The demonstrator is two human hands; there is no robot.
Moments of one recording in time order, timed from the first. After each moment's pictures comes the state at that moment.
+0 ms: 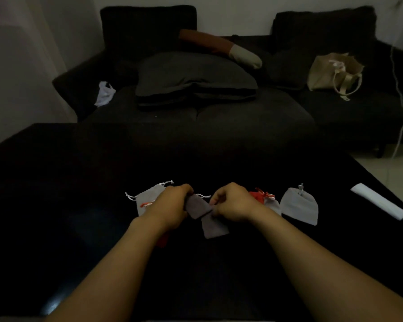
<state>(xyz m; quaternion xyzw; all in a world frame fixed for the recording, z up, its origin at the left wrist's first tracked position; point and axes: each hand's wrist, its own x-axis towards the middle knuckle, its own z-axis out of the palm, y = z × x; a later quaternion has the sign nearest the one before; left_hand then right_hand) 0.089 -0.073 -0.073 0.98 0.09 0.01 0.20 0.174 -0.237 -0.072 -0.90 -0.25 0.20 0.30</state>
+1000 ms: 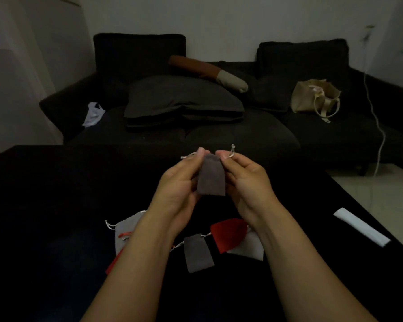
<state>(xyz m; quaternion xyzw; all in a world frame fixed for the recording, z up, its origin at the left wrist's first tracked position) 0.120 -0.148 0.030 0.45 0.10 0.12 0.88 0.174 -0.258 0.028 -0.52 -0.10 0.15 0.83</state>
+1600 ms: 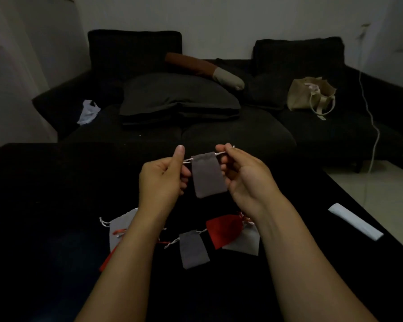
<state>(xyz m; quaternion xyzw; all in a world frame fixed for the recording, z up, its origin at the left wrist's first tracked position) 0.118 -0.134 0.020 0.72 0.18 0.32 0.59 0.181 -0.266 0.034 -0.49 -0.05 0.18 0.85</state>
